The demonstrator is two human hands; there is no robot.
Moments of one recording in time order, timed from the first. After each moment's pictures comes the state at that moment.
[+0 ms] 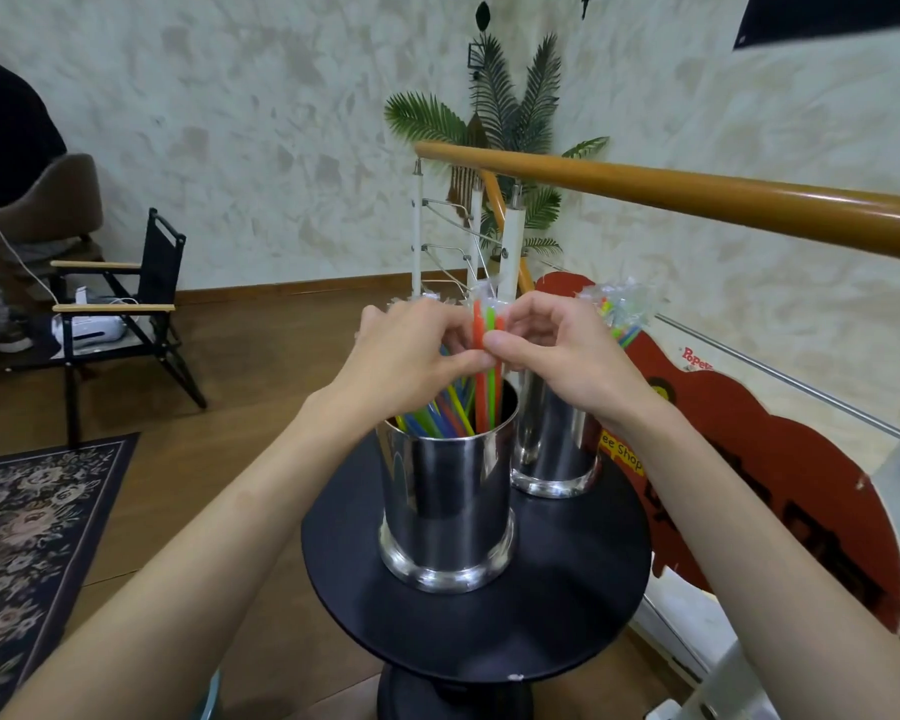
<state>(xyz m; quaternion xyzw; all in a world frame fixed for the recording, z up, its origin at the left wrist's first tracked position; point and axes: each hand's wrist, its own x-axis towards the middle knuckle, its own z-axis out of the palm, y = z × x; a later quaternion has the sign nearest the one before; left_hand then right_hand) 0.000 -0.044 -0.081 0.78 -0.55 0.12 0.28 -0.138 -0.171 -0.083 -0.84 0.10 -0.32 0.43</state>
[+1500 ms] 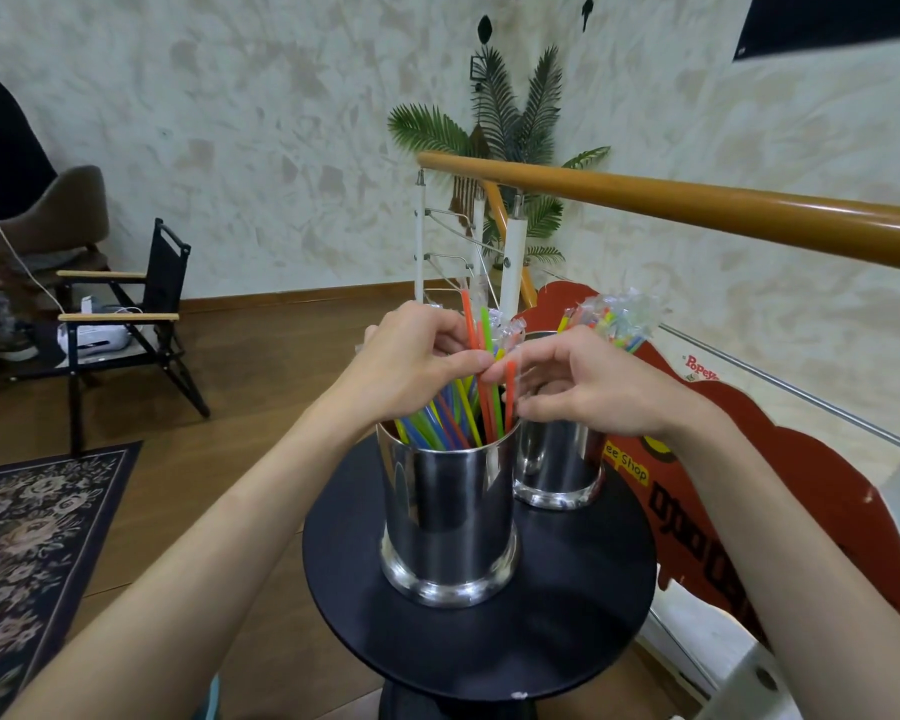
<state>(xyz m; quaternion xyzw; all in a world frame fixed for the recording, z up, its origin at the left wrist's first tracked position) 0.006 -0.043 -0.078 0.73 -0.55 -0.02 0.40 -0.160 -0.184 -0.070 -0.92 0.05 -0.13 0.36</state>
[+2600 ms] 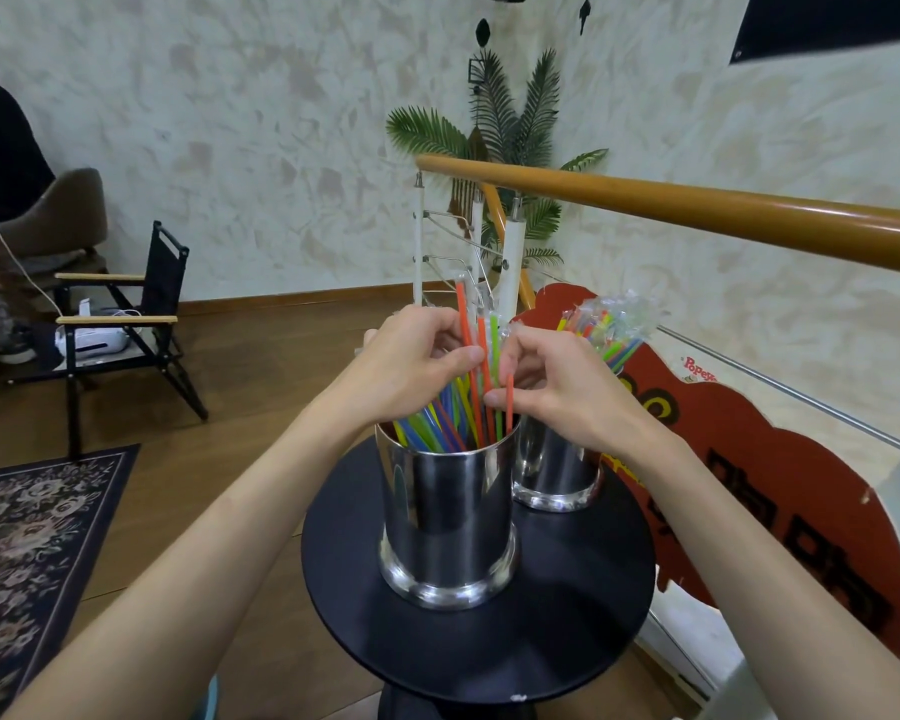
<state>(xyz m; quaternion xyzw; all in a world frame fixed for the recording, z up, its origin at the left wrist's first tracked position) 0.003 -0.042 -0.076 0.74 -0.55 -0.02 0.39 -0.141 -0.176 -0.092 -0.91 0.10 -0.27 0.30</state>
